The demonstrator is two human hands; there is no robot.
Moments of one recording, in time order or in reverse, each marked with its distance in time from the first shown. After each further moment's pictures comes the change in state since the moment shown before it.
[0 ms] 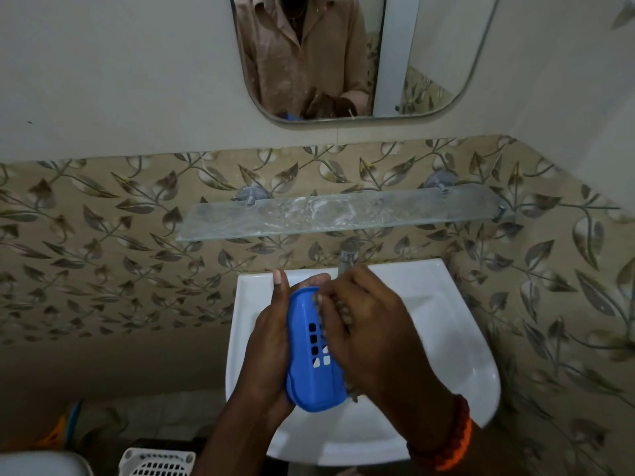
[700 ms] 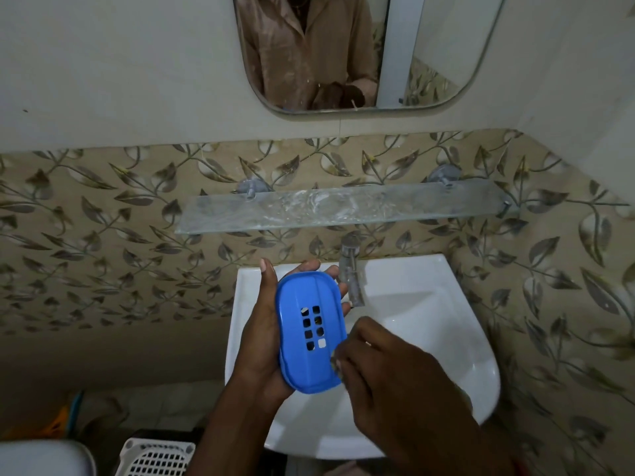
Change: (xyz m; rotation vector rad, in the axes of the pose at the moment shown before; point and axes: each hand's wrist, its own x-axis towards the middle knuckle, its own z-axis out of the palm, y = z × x) left_hand 0.007 0.007 0.001 -0.227 -0.021 -0.013; right_hand -0.044 0.000 -0.026 -0.107 -0.350 -0.049
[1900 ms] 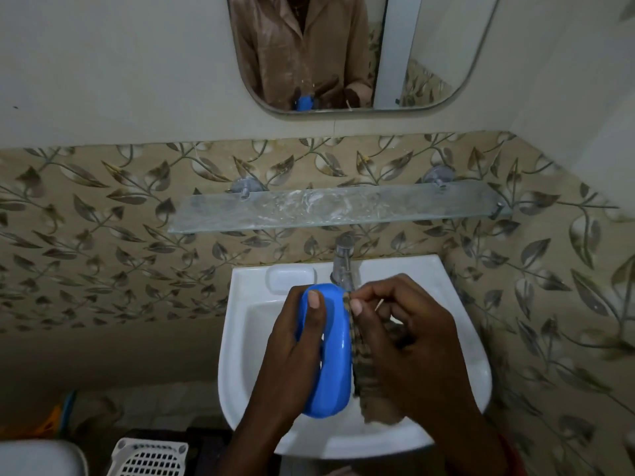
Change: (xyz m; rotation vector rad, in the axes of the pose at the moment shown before) left_hand -0.023 -0.032 0.014 0.783 0.121 0.275; right_hand 0.019 0.019 -0.013 0.476 0.505 0.110
